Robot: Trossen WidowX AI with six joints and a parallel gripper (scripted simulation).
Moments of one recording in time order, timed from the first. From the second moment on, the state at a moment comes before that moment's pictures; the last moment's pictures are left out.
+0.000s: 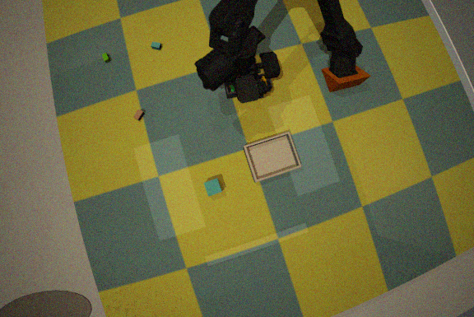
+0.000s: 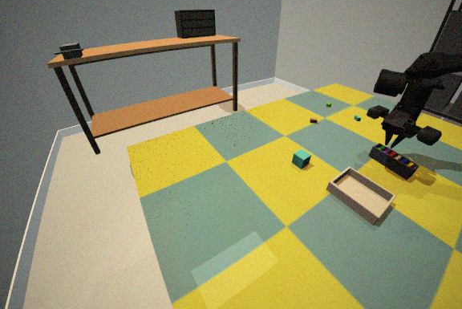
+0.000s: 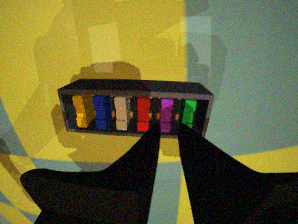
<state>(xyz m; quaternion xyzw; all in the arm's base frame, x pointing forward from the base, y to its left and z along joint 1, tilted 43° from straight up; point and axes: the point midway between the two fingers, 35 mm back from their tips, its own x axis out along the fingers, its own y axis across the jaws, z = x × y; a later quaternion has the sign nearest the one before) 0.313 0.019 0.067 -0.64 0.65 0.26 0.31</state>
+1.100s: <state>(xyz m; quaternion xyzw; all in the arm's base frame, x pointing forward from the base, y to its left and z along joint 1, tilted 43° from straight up) 0.312 0.007 0.051 -0.64 0.65 0.26 0.31</state>
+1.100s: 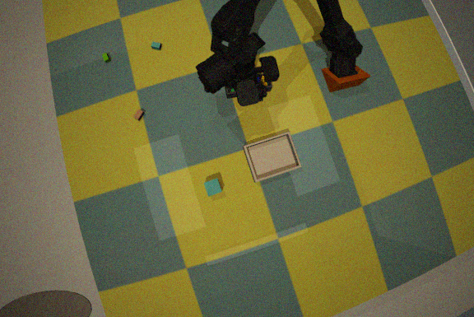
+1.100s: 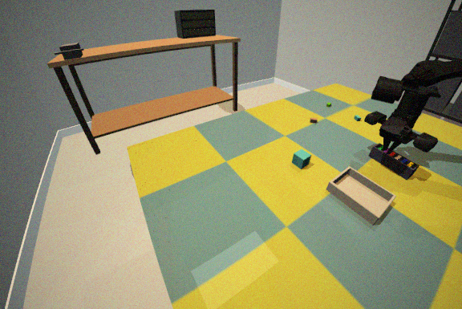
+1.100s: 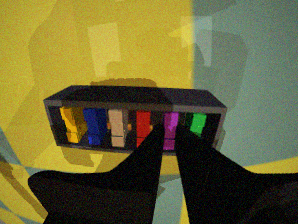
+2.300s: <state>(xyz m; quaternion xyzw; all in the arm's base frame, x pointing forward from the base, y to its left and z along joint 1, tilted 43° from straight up) 0.312 0.014 0.059 -0.64 0.65 0.26 0.31</state>
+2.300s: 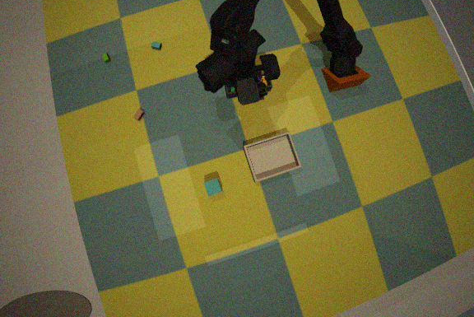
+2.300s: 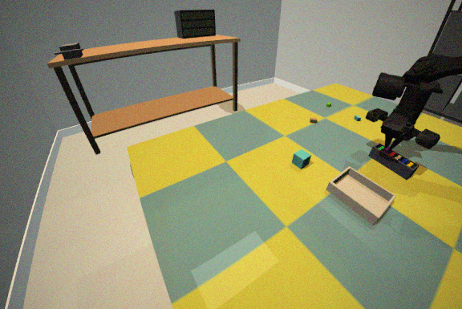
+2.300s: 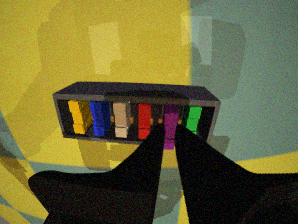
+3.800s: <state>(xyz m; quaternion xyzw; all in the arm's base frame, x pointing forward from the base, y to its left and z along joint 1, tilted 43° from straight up) 0.311 0.029 0.076 -0.65 0.65 0.26 0.31</state>
